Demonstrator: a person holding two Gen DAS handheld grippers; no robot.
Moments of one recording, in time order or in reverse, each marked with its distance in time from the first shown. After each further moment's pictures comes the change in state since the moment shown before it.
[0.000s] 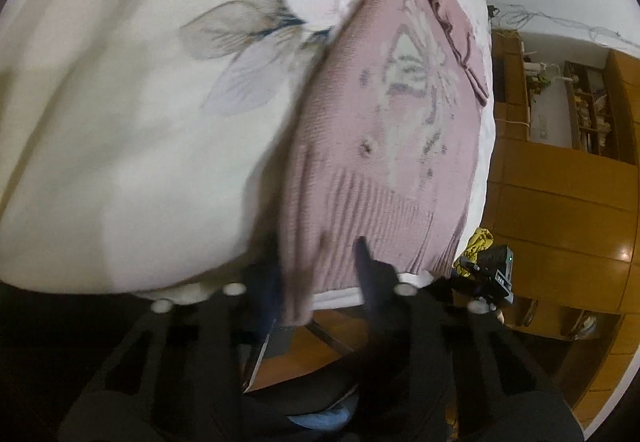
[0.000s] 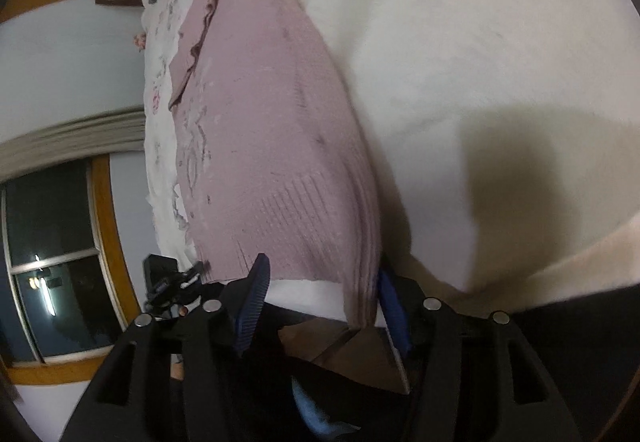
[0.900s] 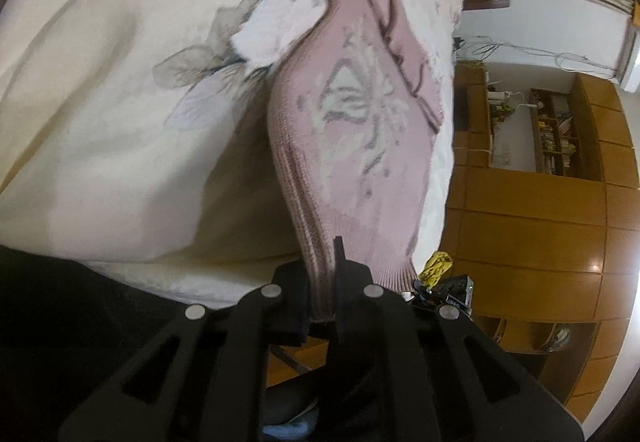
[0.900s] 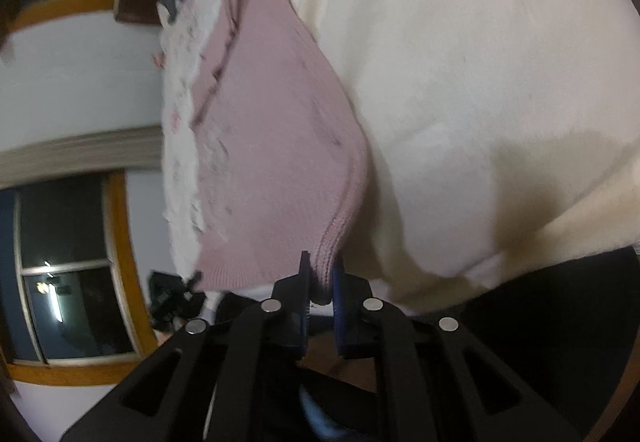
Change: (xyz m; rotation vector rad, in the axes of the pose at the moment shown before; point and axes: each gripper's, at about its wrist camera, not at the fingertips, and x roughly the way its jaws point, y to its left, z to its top) left arm -0.021 -0.021 -0.011 -0.005 -0.097 -0.105; right arm -0.022 -0.003 -0.010 -0.018 -0.078 0.028
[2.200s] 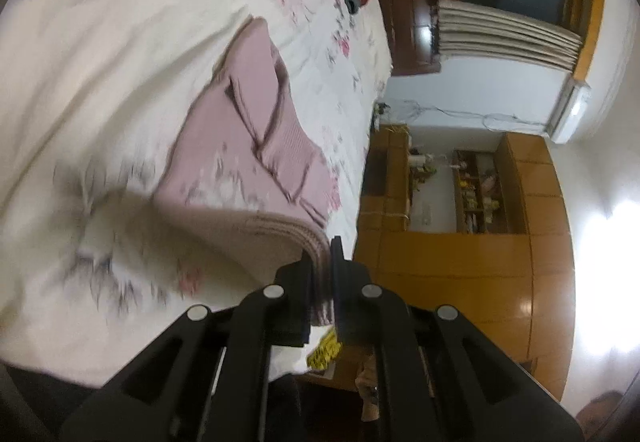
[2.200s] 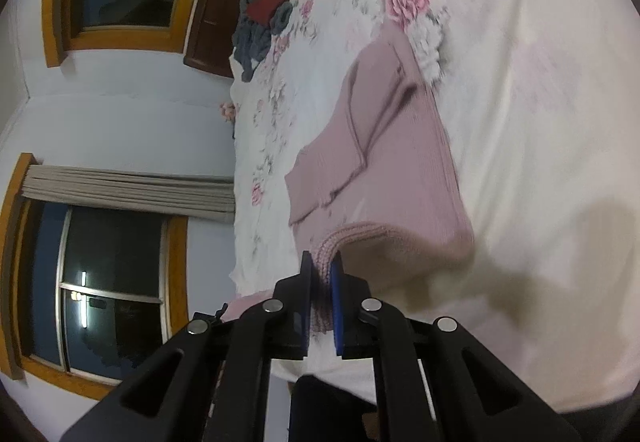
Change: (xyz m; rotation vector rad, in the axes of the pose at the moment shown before) left arm -0.058 -0.097 0.115 -0.051 -0.225 -0.302; right arm -0.071 0.121 0.122 -0.099 -0.236 0.209
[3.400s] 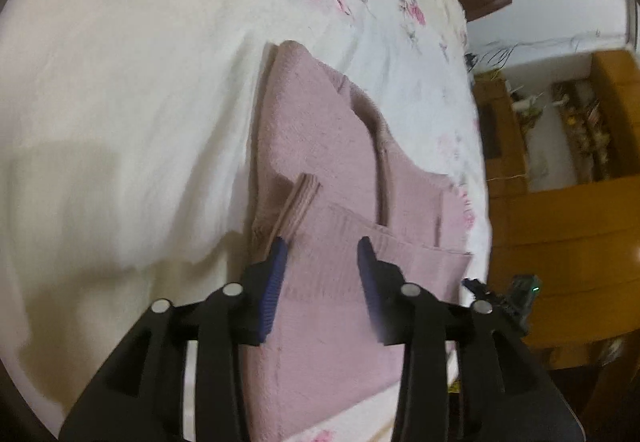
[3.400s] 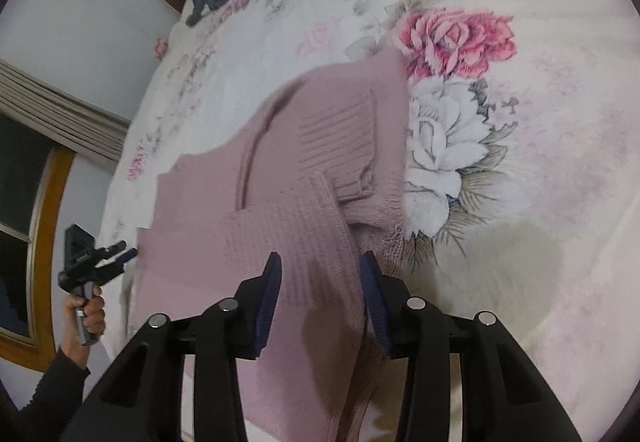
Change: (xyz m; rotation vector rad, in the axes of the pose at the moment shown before) left arm 0.149 0.013 0.149 0.297 0.118 0.466; right arm 0.143 -0.021 0.122 -0.350 0.081 -0.423
